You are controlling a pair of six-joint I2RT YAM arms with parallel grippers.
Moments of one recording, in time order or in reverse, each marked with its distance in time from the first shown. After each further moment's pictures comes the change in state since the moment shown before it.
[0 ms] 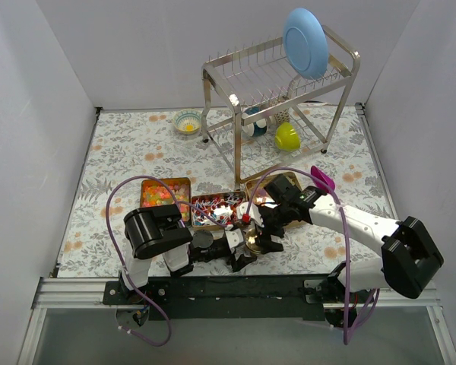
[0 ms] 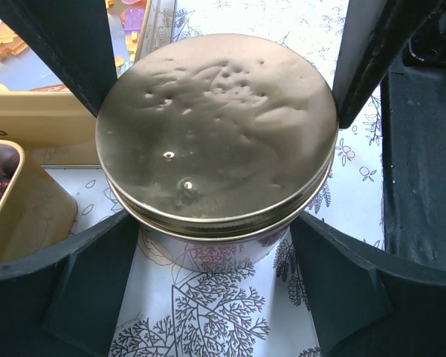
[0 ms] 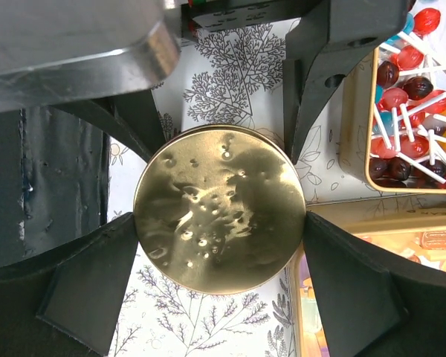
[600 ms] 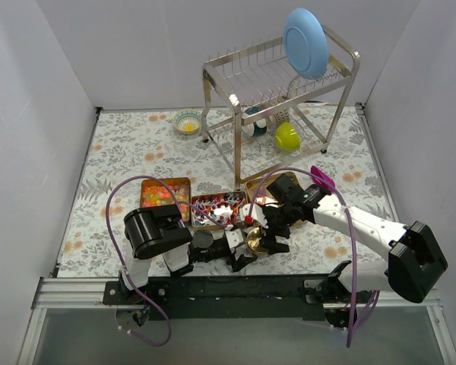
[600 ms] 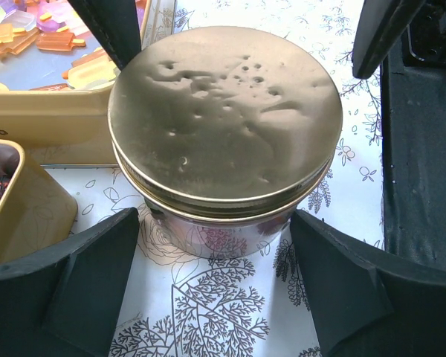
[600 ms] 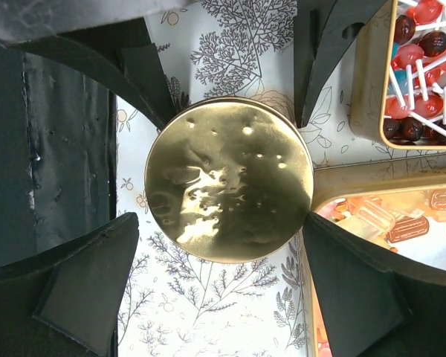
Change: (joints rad) left arm -0.001 -0.001 -0.002 0.000 -0.002 0.001; right arm 0.000 -0.040 0.027 -0.124 0.064 -0.022
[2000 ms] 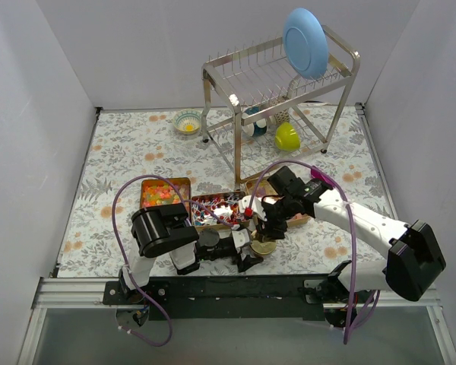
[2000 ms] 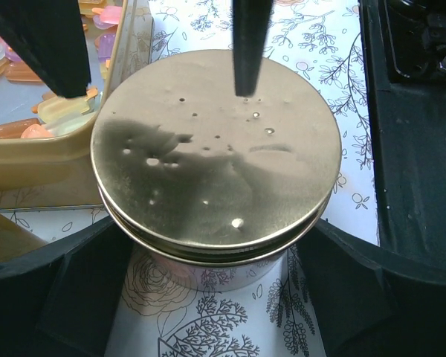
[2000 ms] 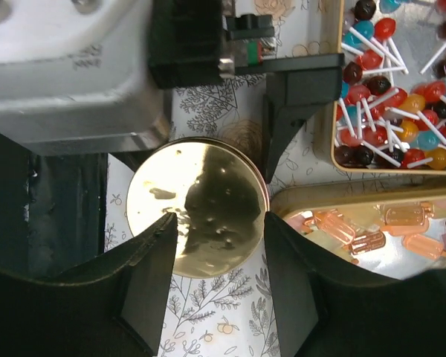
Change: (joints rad) left arm -0.008 0.063 0.078 0.003 0.045 0.003; right arm -0.034 0.017 0.069 0.000 -0.054 -0.027
